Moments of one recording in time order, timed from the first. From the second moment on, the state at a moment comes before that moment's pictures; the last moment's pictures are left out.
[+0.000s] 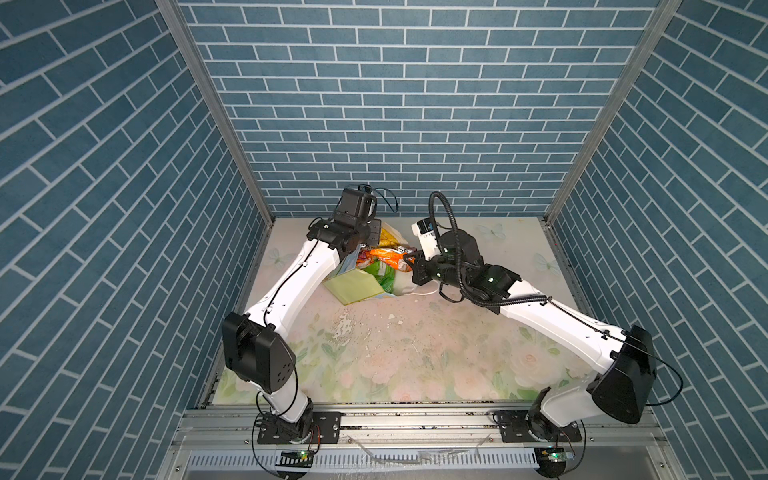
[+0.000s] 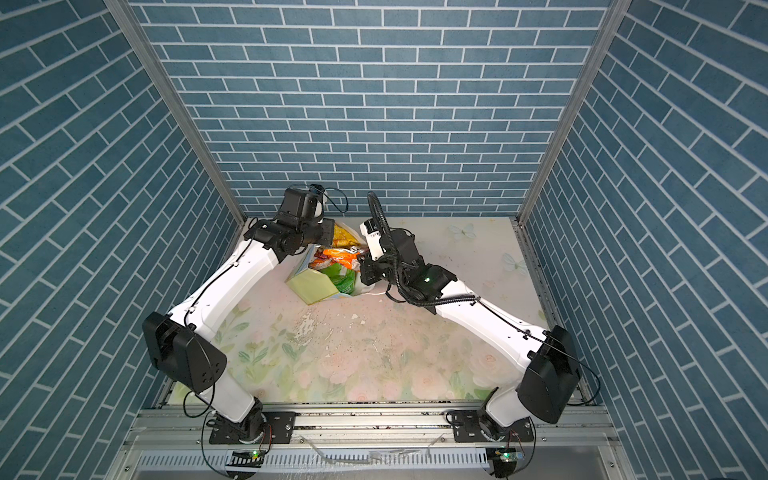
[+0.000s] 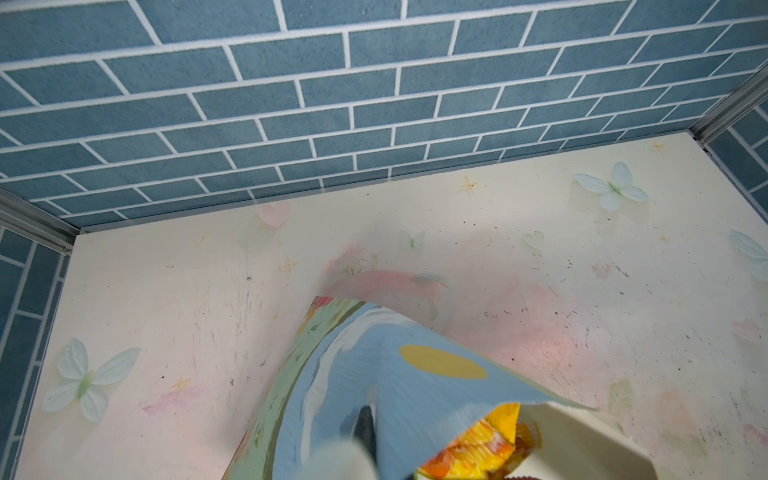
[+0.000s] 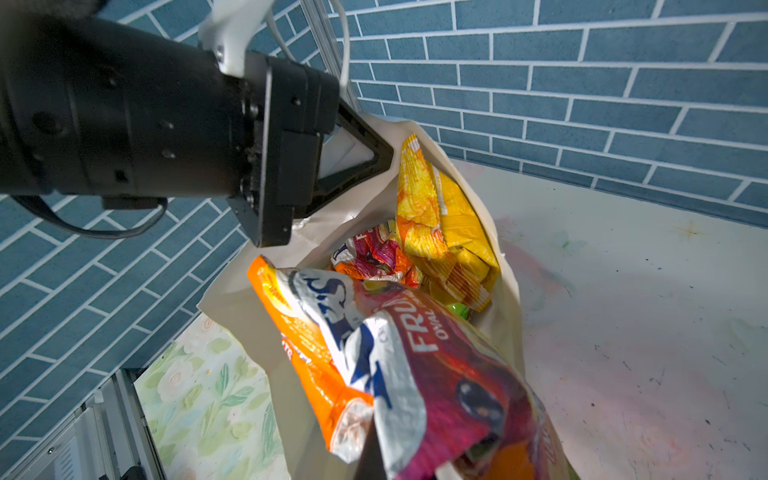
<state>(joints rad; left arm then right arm) -0.43 1.66 1.68 -0.70 -0.16 -0.18 0.86 1.47 1.32 -0.25 -0.04 0.28</state>
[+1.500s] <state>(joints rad) -0.41 1.66 1.69 -0.75 -0.16 -0.18 0.73 1.37 1.33 -0.24 -0.01 0.27</state>
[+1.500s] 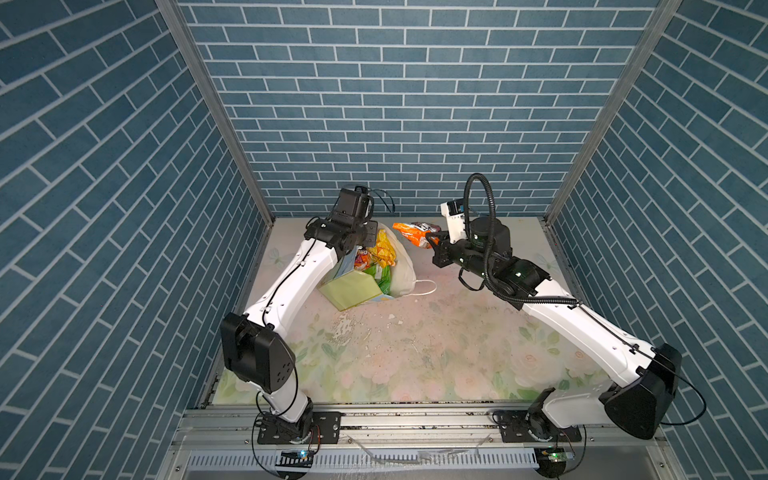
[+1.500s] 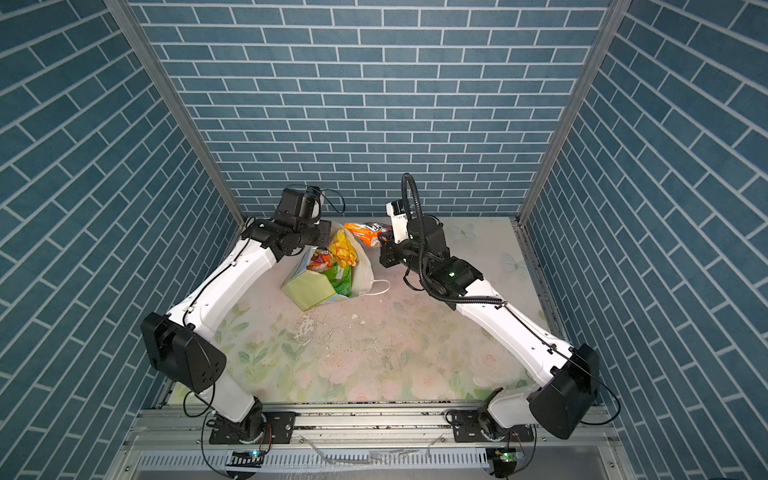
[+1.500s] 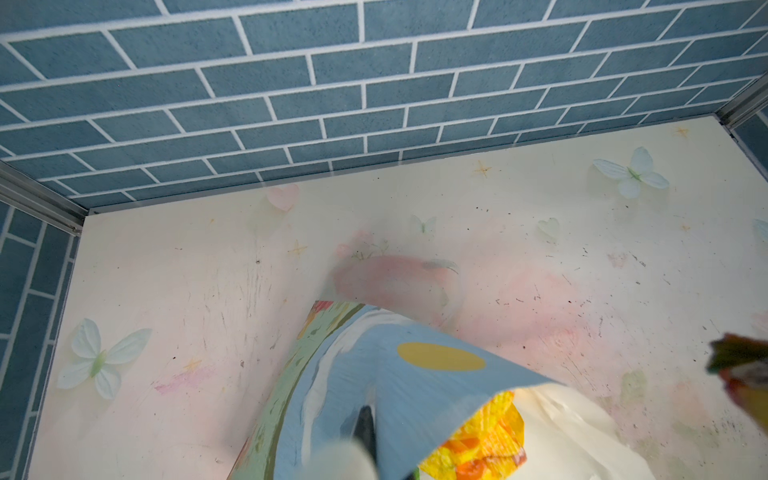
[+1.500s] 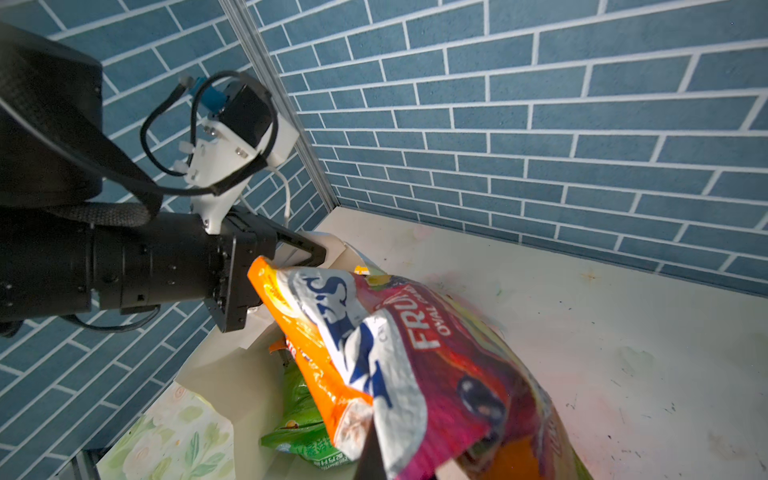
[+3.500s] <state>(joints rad) -0.41 1.63 1.69 -0.80 -0.13 -0.18 0.37 1.69 1.19 -0.28 0.06 0.41</state>
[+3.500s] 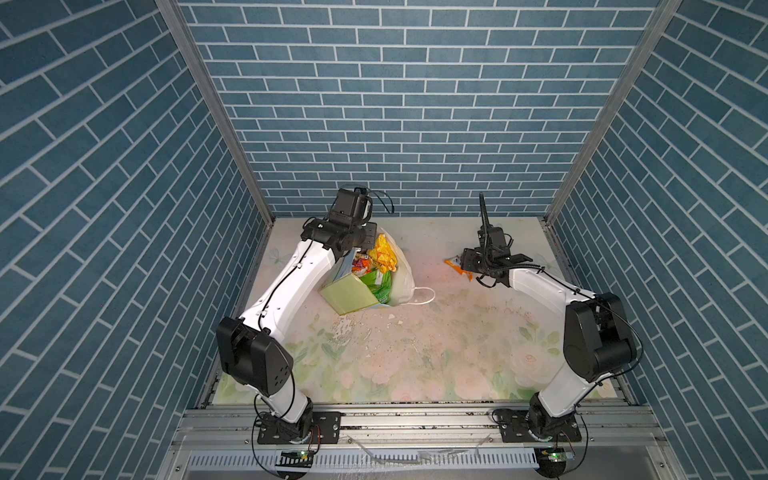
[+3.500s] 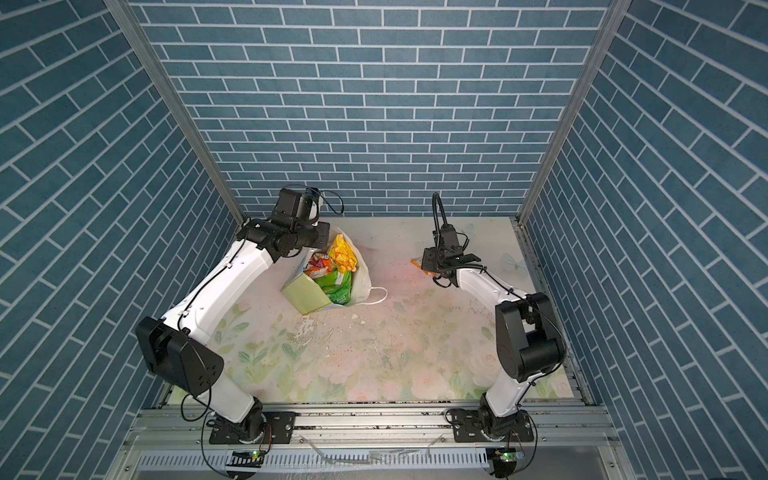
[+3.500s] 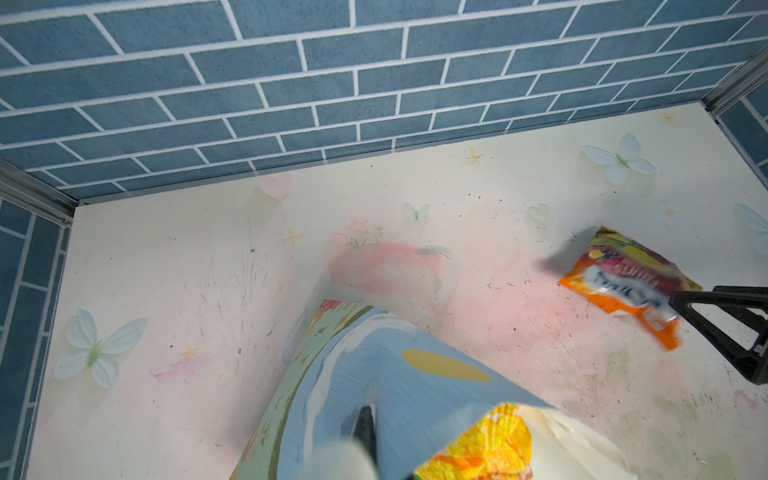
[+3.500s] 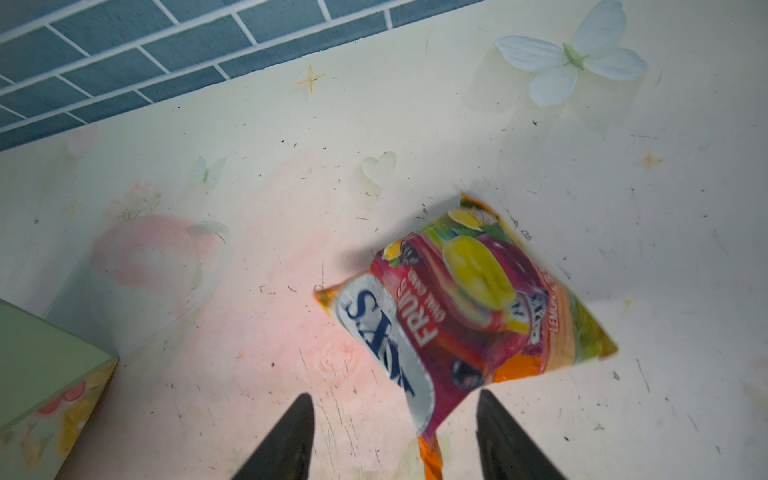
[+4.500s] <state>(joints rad) -0.41 1.68 1.78 -0.88 -0.17 -0.19 0.49 1.39 1.46 -0.50 -0.05 0.50</state>
